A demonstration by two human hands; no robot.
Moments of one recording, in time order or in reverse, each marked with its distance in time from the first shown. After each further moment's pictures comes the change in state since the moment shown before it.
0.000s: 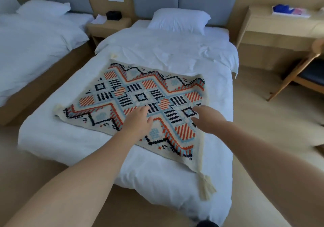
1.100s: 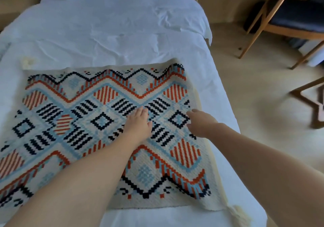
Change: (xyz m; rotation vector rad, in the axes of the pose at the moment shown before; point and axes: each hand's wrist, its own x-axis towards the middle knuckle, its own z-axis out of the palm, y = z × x) left_hand 0.316 -0.019 0.159 0.248 -0.404 0.261; right_hand 0.237 0.083 0.112 0.110 -0.215 0.358
